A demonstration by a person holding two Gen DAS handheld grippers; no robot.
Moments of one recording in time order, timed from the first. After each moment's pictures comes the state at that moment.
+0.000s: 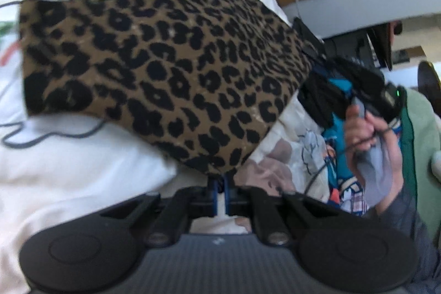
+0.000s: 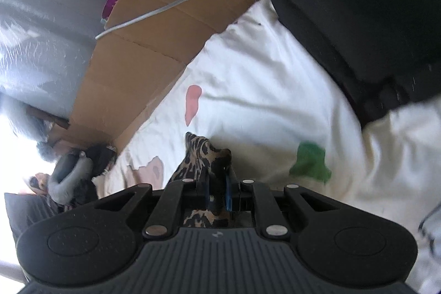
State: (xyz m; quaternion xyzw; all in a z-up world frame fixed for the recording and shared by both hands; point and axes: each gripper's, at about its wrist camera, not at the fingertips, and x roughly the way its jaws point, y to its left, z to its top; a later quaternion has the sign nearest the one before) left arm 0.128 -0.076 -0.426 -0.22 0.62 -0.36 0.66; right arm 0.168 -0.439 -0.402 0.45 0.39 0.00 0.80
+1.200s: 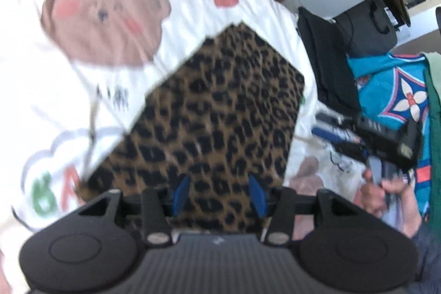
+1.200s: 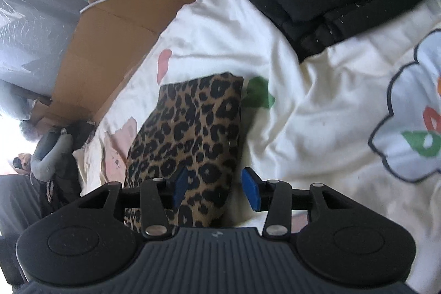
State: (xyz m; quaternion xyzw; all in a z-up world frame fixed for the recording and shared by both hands) left arm 0.232 -0.110 -0.349 -0.04 0.62 -0.35 0.70; right arm 0.095 -0.425 -0.413 0.43 0.44 -0.03 0.79
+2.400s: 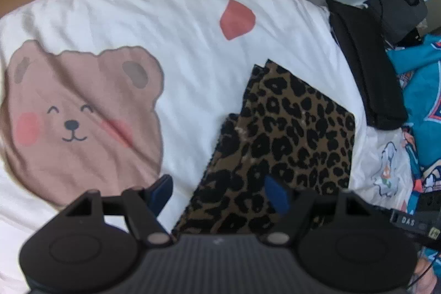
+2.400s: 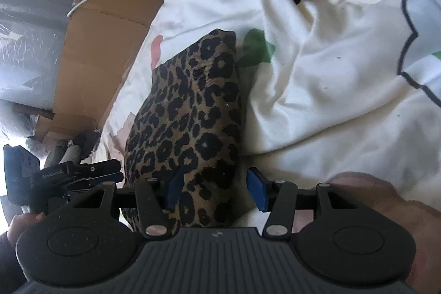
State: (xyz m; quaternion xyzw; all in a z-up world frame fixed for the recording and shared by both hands) left arm 0.341 -0.220 -0.380 0.07 0.63 -0.36 0.68; right arm 0.094 -0.396 -0.458 0.50 0.42 -0.03 0.76
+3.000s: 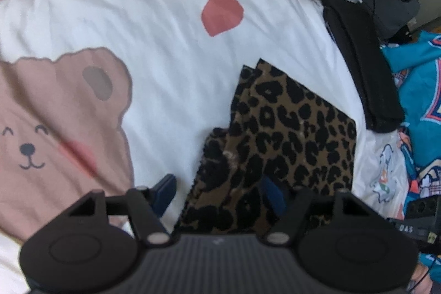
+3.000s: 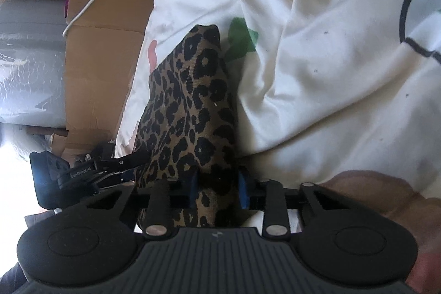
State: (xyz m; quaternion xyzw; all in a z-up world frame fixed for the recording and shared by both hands) left arm 0.350 -0.245 -0.417 0.05 0.63 -0.39 0.67; right arm 0.094 -0.403 -0.487 0.56 0.40 -0.01 0.72
